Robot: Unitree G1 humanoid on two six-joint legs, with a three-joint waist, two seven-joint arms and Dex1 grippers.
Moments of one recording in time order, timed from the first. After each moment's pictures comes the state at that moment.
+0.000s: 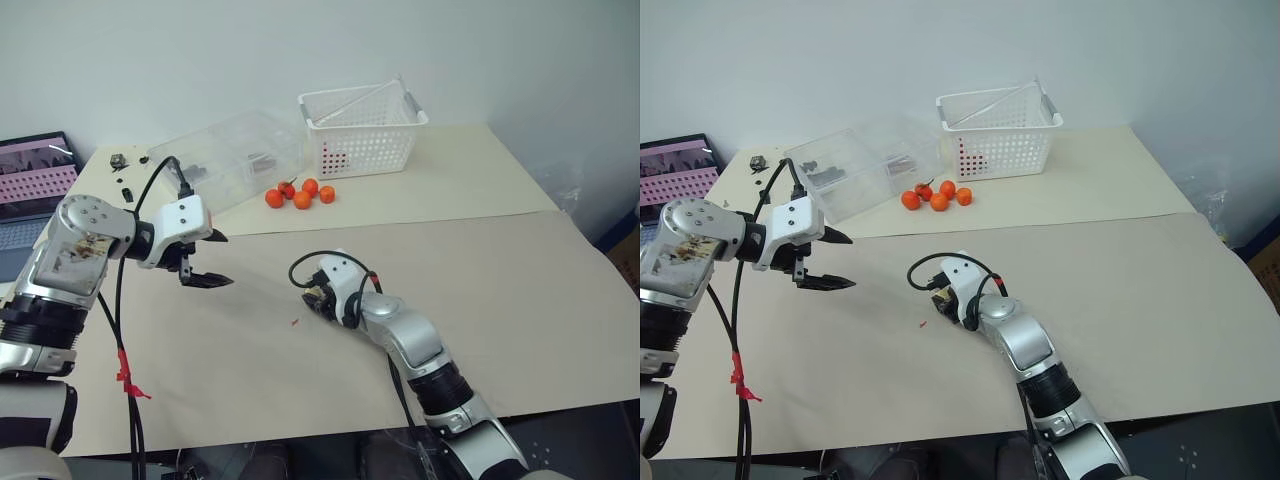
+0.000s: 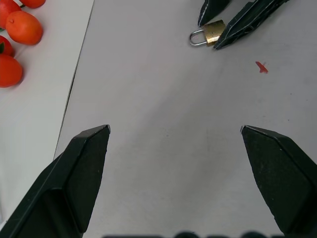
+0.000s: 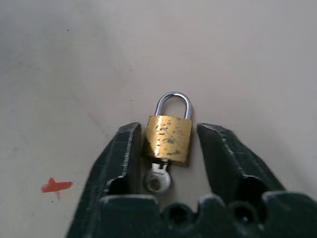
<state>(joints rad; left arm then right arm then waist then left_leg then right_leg) -0.71 0.94 -0.18 0.21 -0.11 0.31 -1.35 -0.50 -0.08 0.35 -0.01 0.10 0.85 0.31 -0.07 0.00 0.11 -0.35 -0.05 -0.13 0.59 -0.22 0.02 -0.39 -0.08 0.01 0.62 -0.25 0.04</state>
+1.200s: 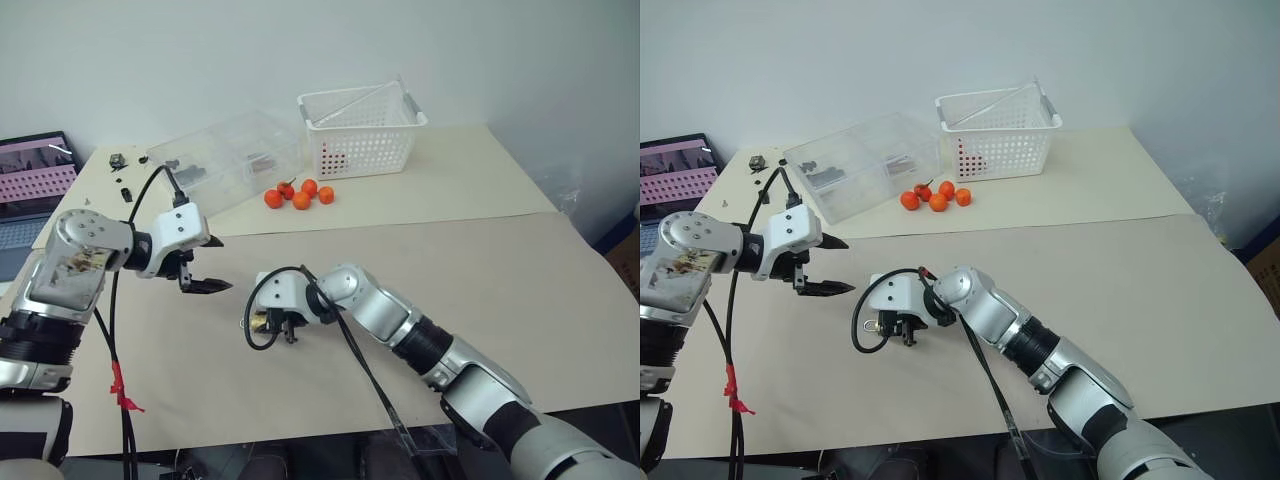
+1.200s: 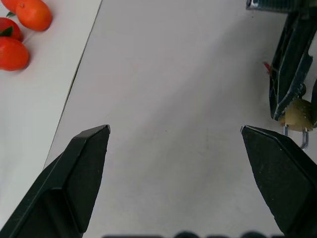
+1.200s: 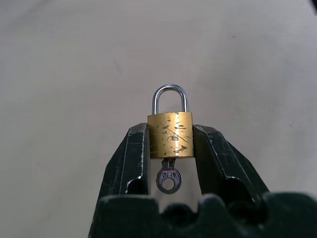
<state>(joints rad) -0.59 0.95 -0.11 0.09 -0.13 0.39 -1.27 -0.83 -0.14 0.73 0.27 -0.04 0.35 0.96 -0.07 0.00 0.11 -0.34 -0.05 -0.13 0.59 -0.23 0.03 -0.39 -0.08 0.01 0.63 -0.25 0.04</state>
